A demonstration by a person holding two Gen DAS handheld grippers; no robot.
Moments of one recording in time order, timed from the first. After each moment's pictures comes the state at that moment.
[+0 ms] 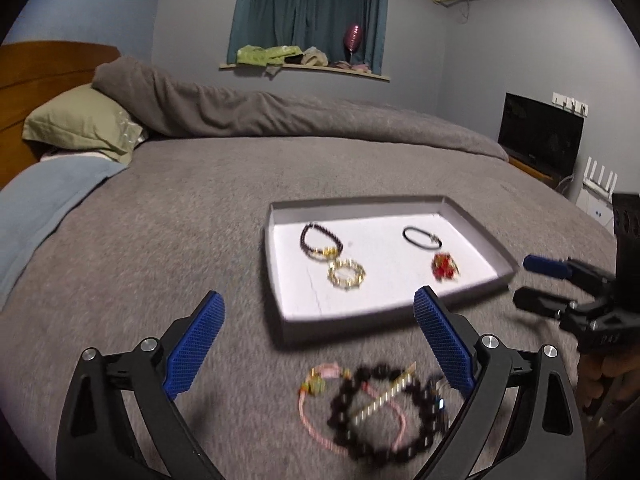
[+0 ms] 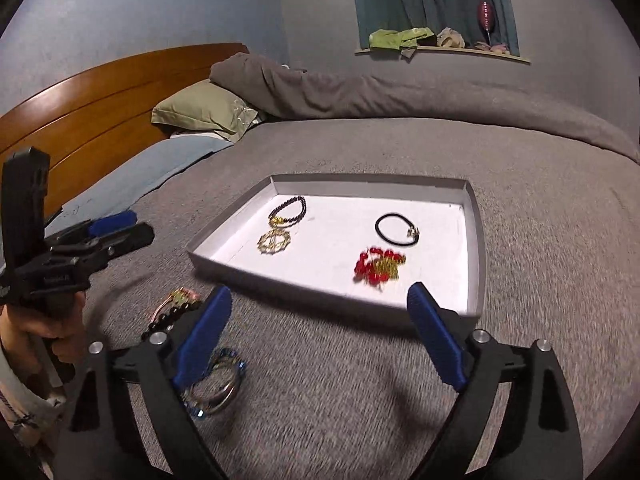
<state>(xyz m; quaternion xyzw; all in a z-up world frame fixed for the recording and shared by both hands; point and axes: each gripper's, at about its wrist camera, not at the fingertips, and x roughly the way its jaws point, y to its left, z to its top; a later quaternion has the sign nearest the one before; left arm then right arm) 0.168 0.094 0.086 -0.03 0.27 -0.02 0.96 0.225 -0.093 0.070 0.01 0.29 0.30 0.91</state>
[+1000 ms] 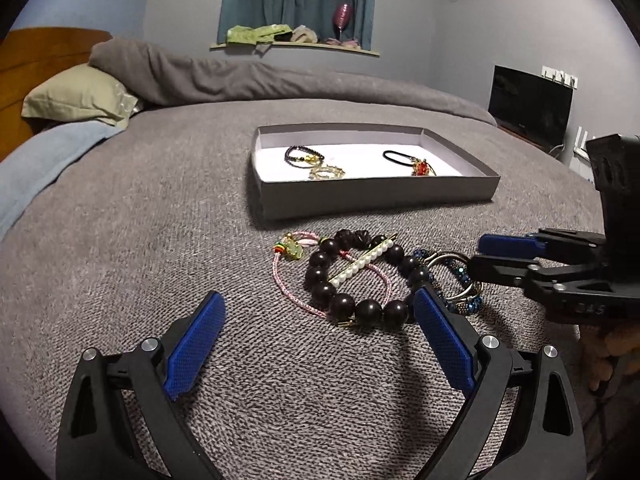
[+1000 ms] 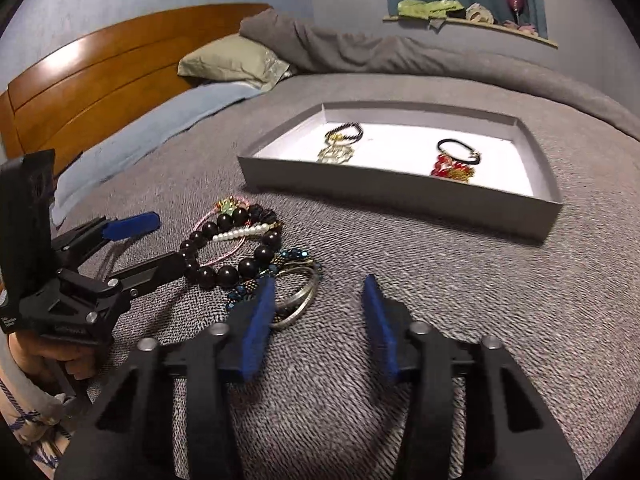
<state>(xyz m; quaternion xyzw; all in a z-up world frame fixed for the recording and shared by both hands) 0.110 0.084 0.027 -0.02 0.31 -0.04 0.95 0.177 -0.050 0.023 -0.03 0.35 0.33 0.87</state>
